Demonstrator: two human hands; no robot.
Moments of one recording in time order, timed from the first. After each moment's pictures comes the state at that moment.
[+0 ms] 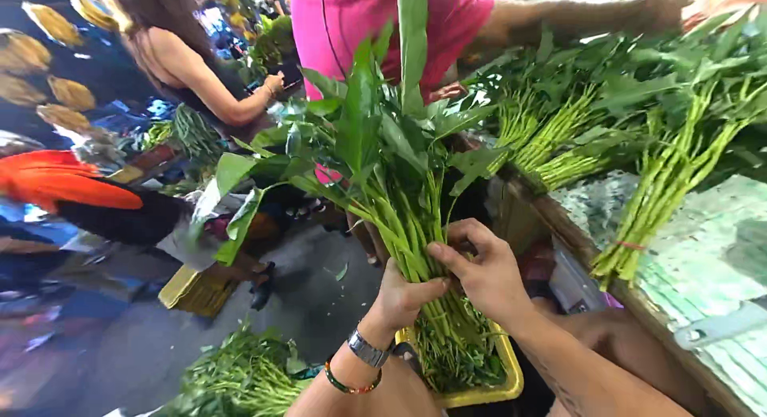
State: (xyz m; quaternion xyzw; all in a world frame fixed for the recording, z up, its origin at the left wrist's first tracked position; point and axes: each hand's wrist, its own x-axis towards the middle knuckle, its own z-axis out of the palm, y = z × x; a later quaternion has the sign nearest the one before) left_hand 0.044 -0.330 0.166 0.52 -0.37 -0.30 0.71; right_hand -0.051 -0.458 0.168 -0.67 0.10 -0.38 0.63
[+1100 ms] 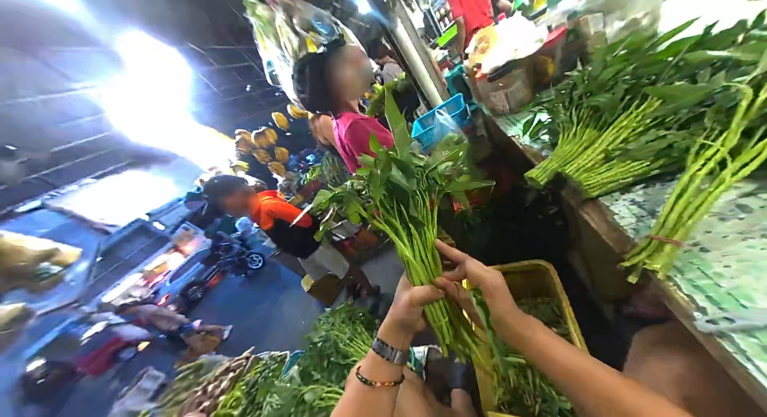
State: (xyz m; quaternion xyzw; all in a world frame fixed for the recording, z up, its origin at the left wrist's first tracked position) left_hand -0.040 -0.261 0.218 0.61 -0.27 -0.20 0.71; right_hand -0.084 -0.411 0.158 -0.62 -0.23 -0.46 0.59
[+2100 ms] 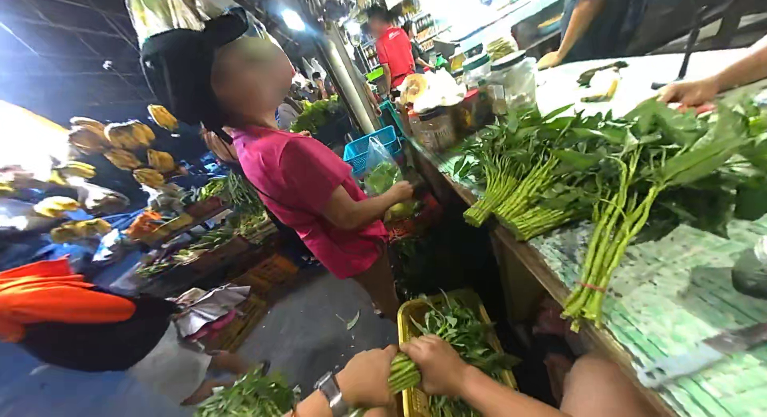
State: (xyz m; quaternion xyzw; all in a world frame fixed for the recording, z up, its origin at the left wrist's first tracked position) left_hand 0.071 -0.265 0.139 0.86 -0.37 -0.32 -0.16; right_hand -0.006 -0.419 0.008 -0.94 -0.14 -0.11 0.30
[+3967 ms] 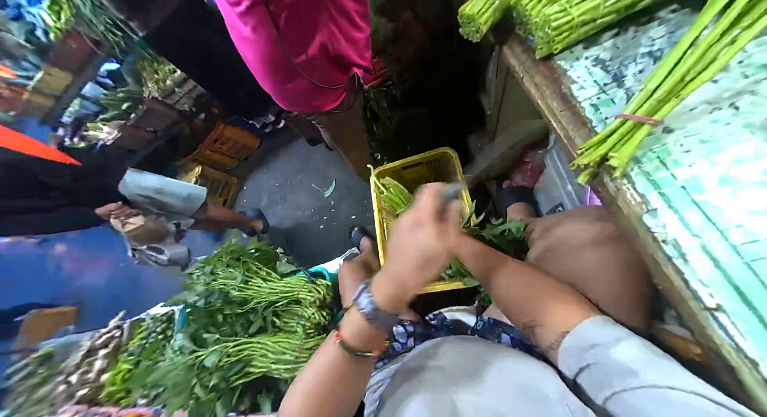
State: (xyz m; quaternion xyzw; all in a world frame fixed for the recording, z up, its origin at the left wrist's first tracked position) left_hand -0.054 -0.351 0.131 0.89 -0.37 -0.12 0.24; right_hand -0.023 -0.429 -0.026 -0.77 0.26 0.06 0.58
